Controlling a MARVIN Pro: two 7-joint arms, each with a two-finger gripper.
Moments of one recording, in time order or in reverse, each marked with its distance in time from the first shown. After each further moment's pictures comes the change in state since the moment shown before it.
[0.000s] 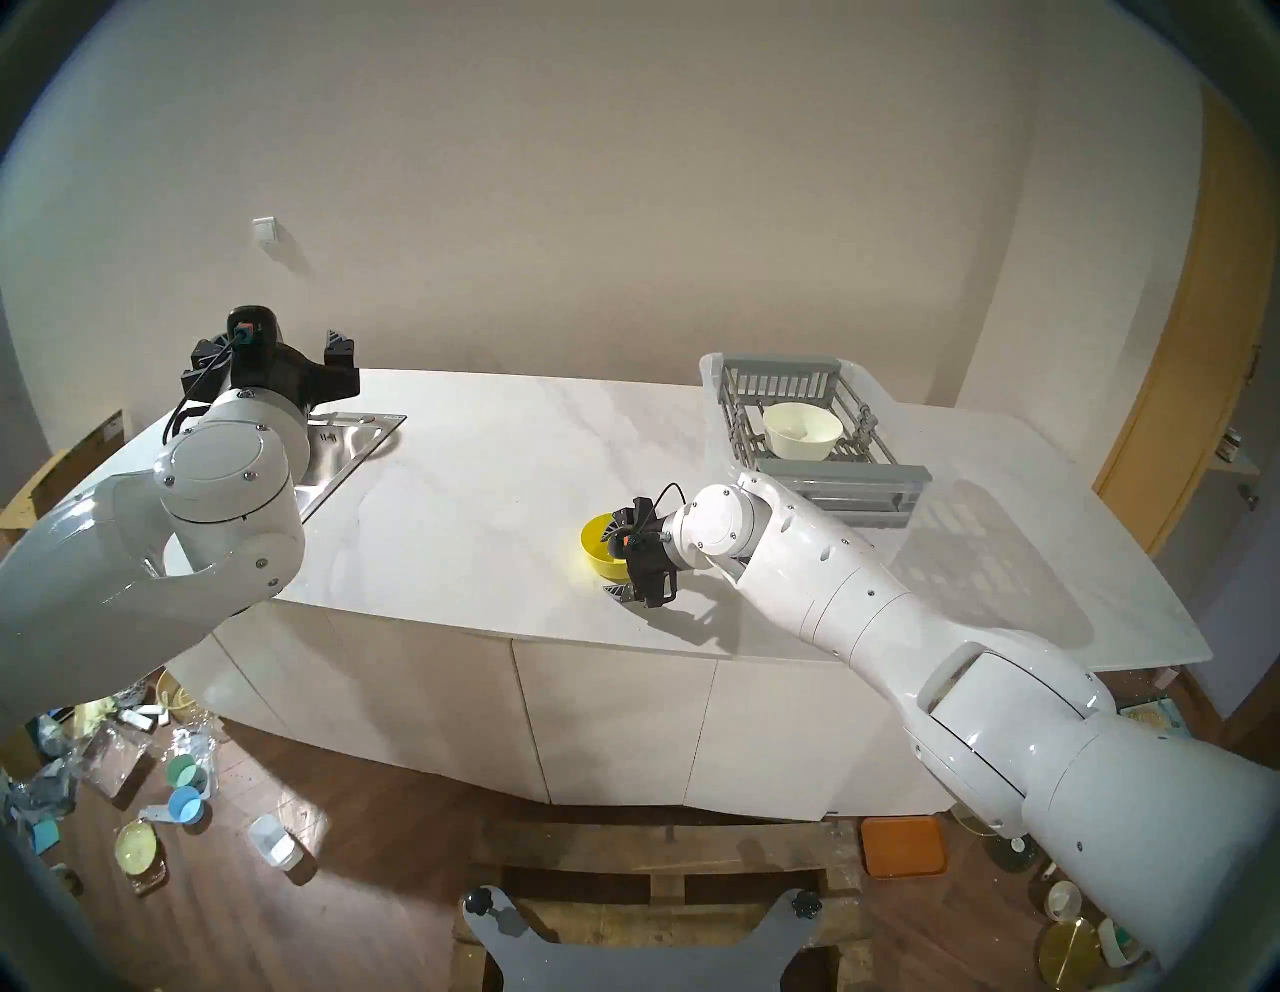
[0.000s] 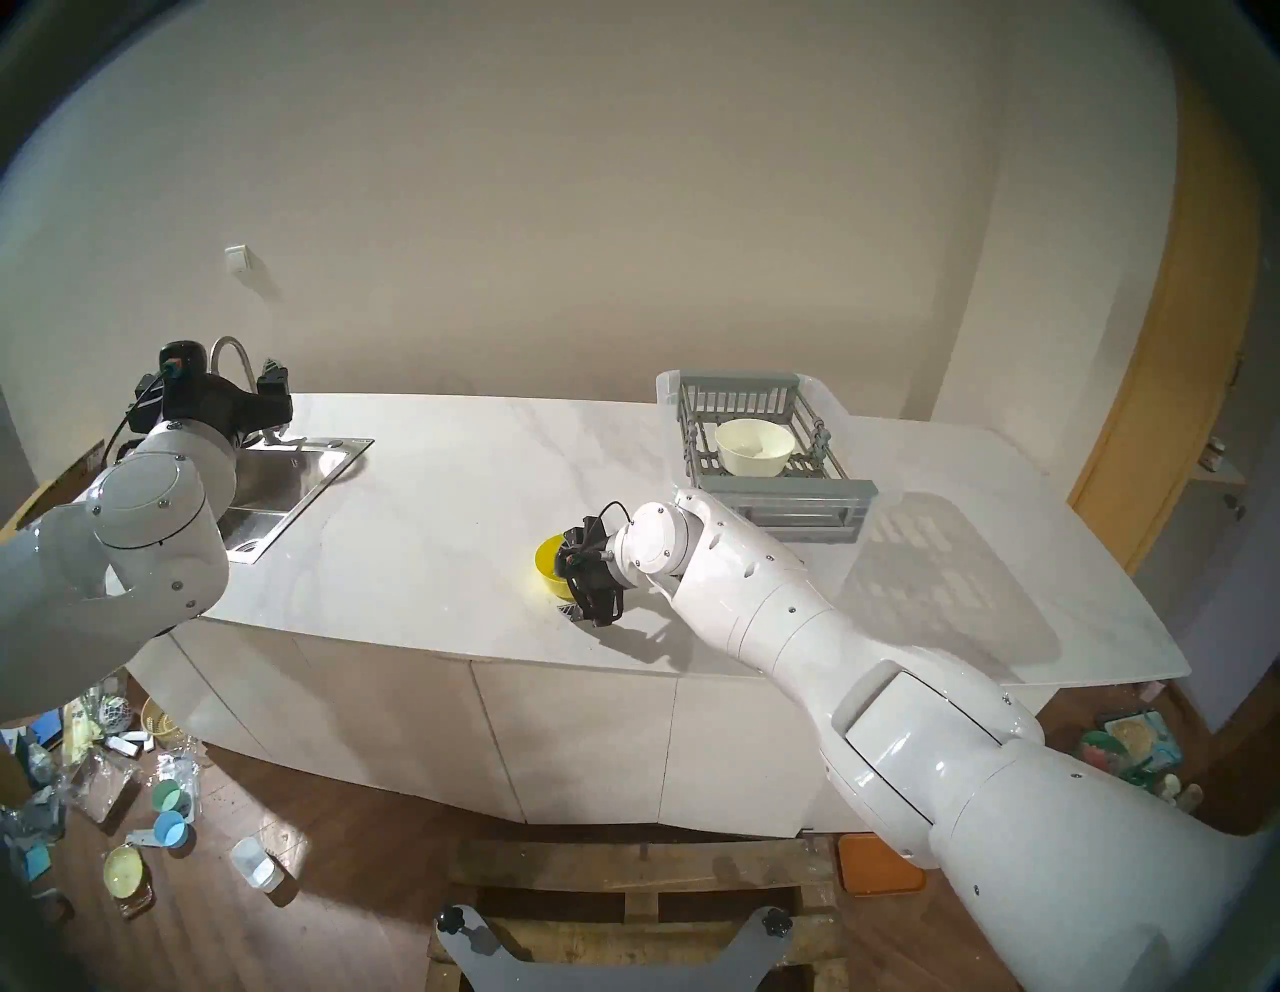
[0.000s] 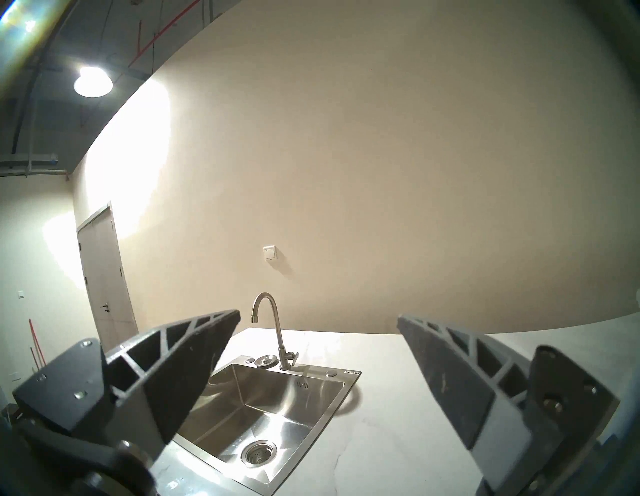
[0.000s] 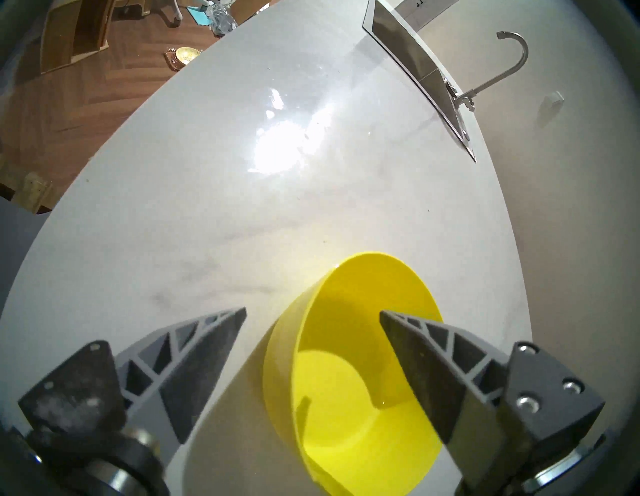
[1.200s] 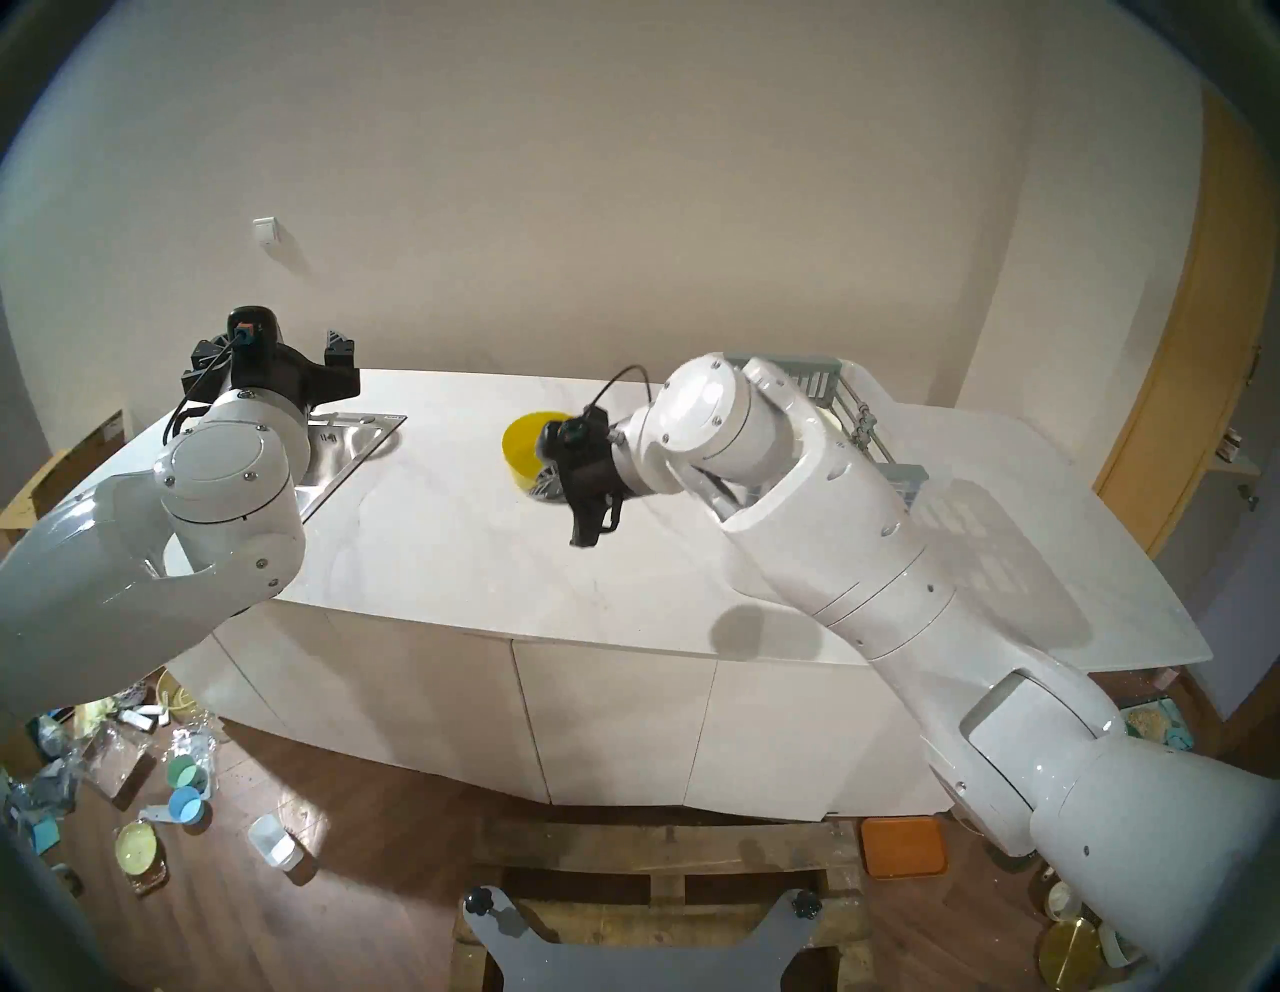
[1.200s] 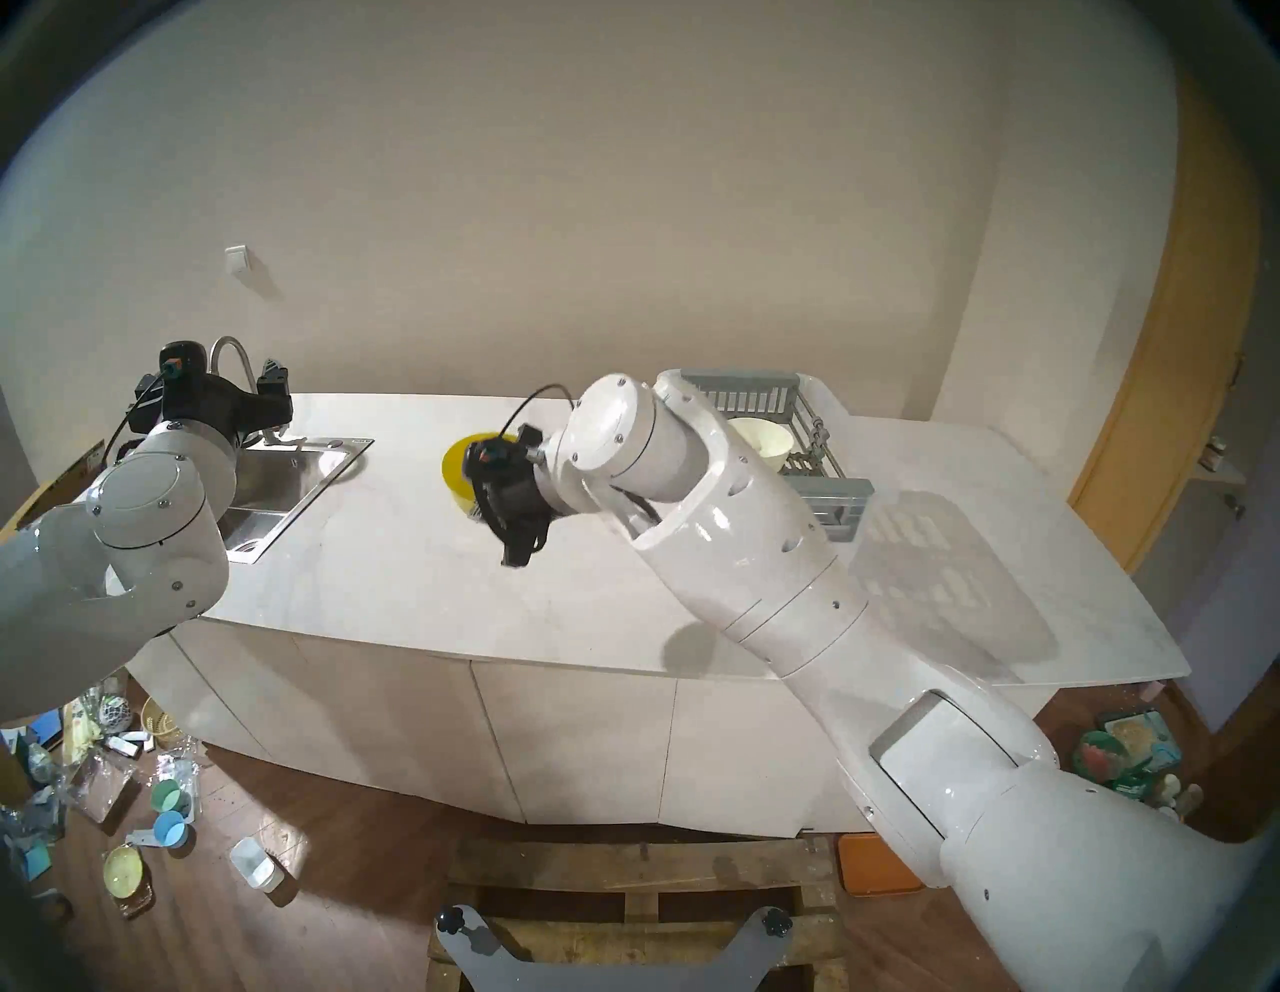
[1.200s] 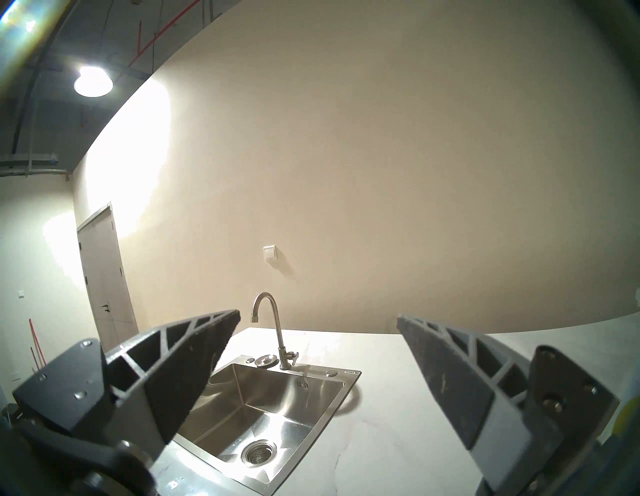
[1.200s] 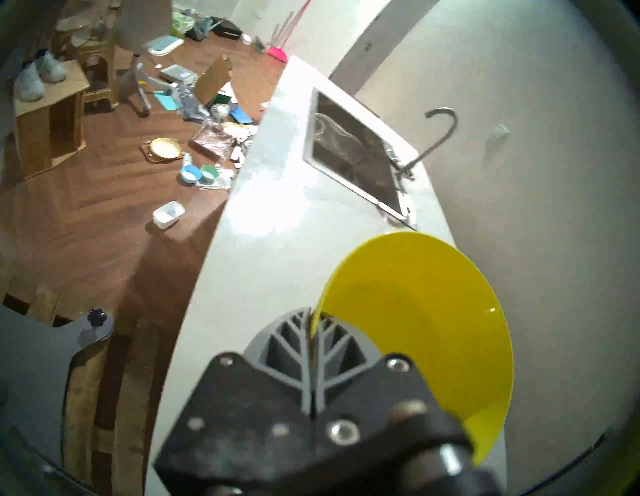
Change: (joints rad) left arm 0.000 0.000 0.001 0.000 -0.001 0.000 0.001; right arm -0.039 0.058 0.191 -0.712 0.079 0.596 0.229
